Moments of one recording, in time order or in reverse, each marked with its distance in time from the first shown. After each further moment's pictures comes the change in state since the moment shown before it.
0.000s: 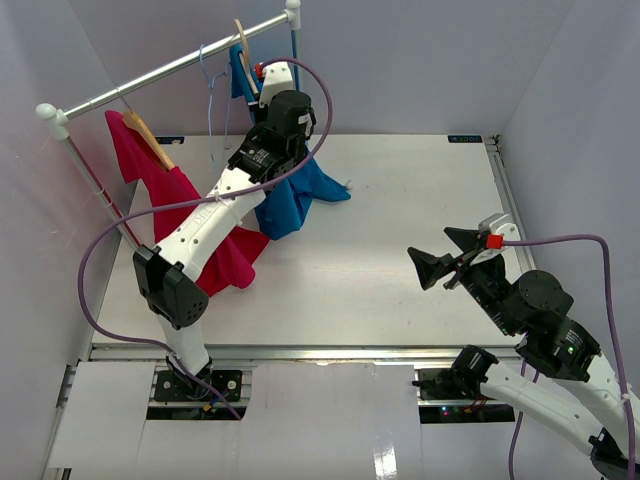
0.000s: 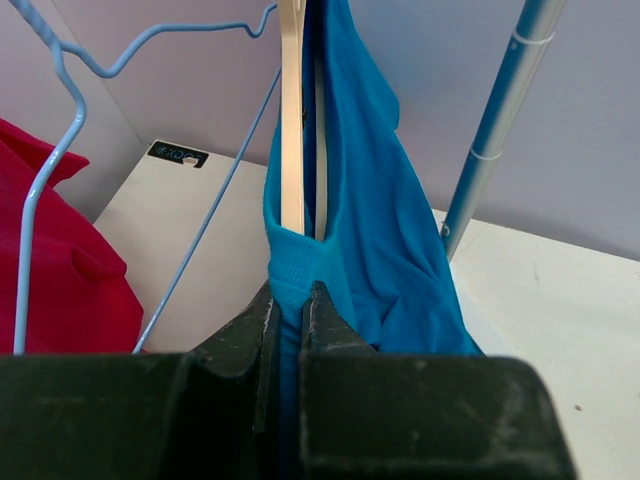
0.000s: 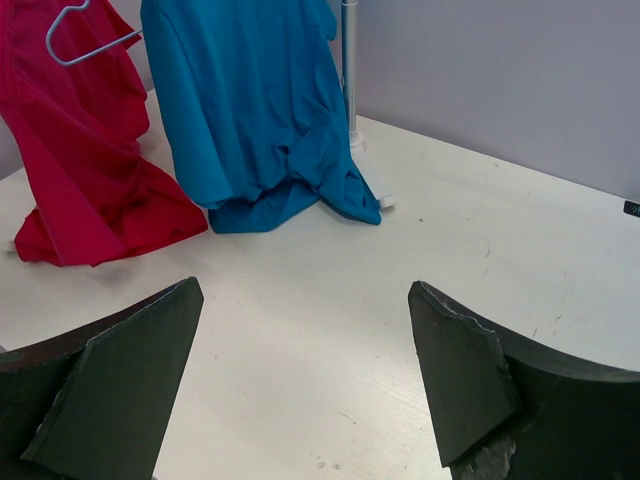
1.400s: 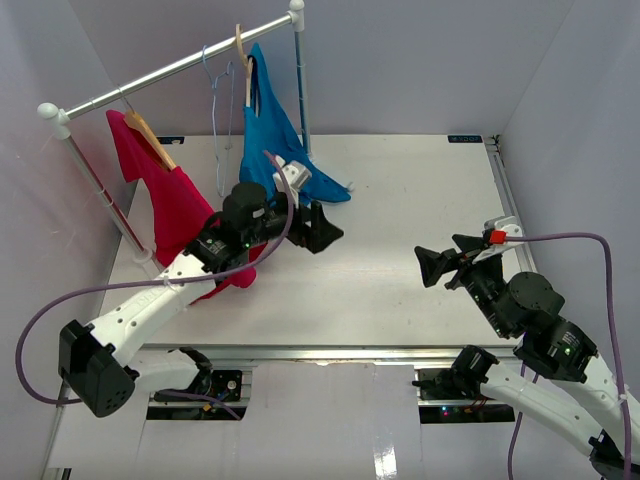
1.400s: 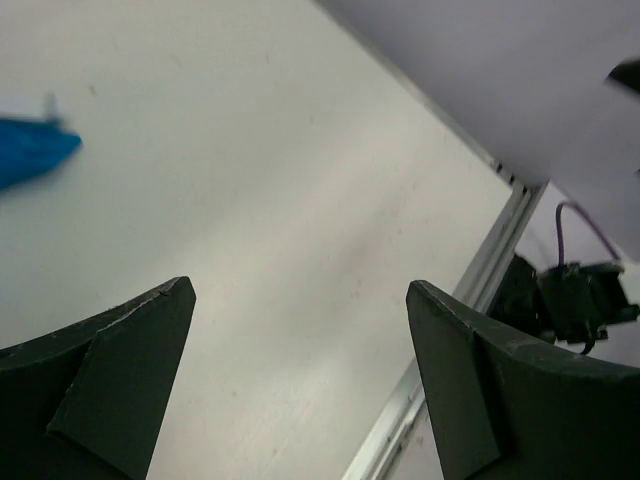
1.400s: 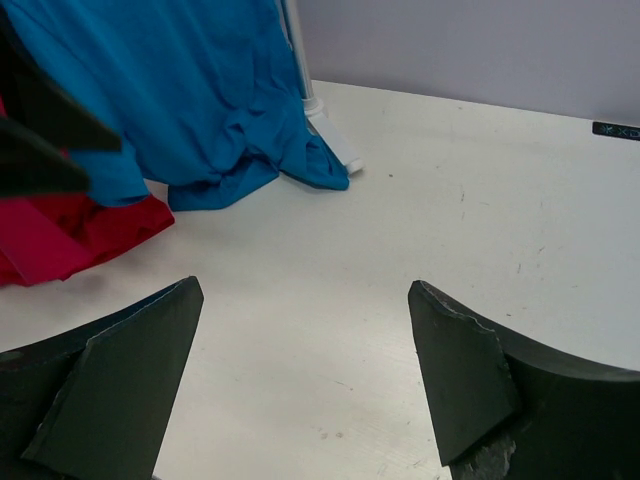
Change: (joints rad) left arm -0.039 -0.616 -0.884 0.295 1.297 -0.133; right arm 0.000 -0.019 -0.033 -0.060 0.138 0.111
